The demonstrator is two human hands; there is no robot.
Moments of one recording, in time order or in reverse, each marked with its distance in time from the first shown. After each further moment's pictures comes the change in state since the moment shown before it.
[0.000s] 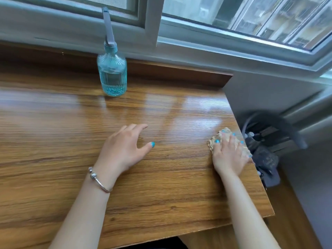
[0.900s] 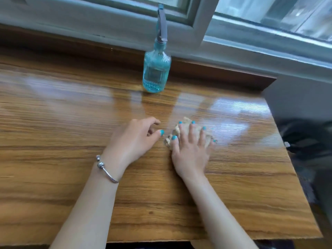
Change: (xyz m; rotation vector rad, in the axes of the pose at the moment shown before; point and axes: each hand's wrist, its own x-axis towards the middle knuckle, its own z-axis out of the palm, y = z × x) left_hand -0.017 -0.057 -0.046 -0.143 0.017 -0.134; right_hand -0.108 -0.166 0.045 -0.024 0.027 -0.474
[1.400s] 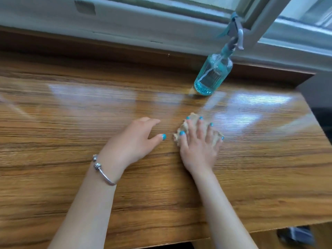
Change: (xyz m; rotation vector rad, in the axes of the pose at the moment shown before) left_hand -0.012 -0.164 -0.122 0.024 -0.193 0.119; right_hand -0.029 -0.185 0.012 0.014 -0.043 0.140
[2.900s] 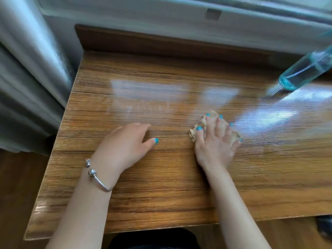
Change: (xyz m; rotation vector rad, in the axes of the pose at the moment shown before) left_hand -0.154 -0.251 -0.162 0.199 -0.035 -0.130; right_hand -0.121 -0.278 0.034 0.031 -0.009 0.135
